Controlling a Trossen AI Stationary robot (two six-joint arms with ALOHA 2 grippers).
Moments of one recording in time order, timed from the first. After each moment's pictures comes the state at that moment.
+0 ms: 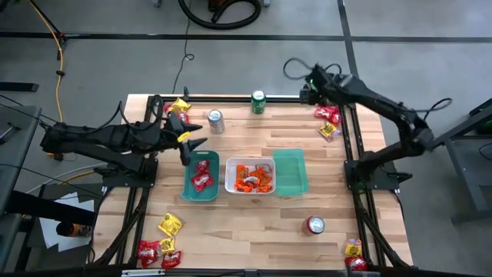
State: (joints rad) left arm -0.09 0.79 0.83 -0.37 -0.50 -0.22; right arm -0.76 1.42 1.26 -1.01 0.33 0.77
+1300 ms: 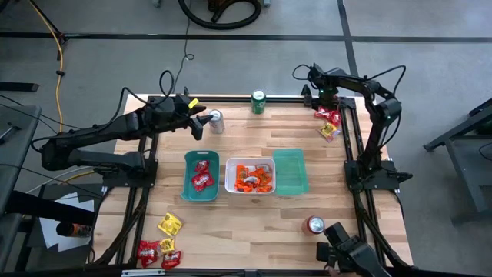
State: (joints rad) left arm 0.34 0.91 0.83 -0.29 -0.21 -0.28; right arm -1.09 1.89 1.26 -0.95 0.14 0.63
